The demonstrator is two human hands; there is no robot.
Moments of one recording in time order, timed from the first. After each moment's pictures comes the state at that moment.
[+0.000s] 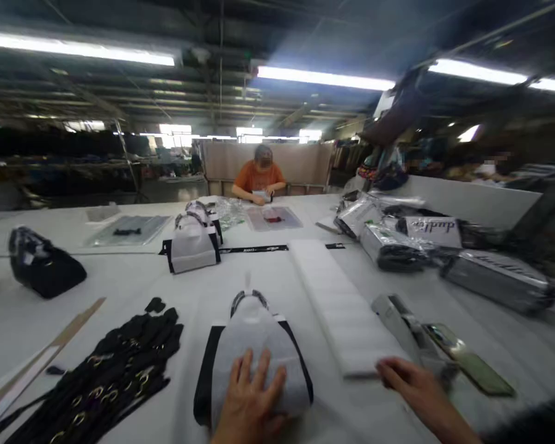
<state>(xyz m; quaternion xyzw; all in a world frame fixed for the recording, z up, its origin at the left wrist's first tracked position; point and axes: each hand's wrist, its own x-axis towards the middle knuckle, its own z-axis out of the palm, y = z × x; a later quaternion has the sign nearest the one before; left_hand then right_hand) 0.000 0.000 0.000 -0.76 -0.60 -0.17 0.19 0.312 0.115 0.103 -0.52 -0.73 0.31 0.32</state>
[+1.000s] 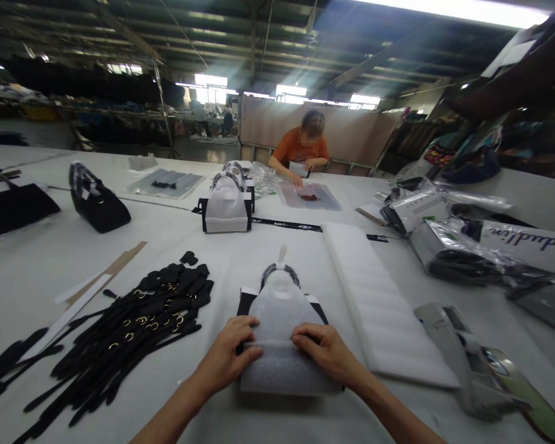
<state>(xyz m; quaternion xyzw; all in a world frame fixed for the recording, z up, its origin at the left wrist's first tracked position) -0.100 -0.034 0.020 -0.61 -0.61 -0.46 -0.22 0.108 0.102 0.089 -0.25 -0.84 0.45 0.15</state>
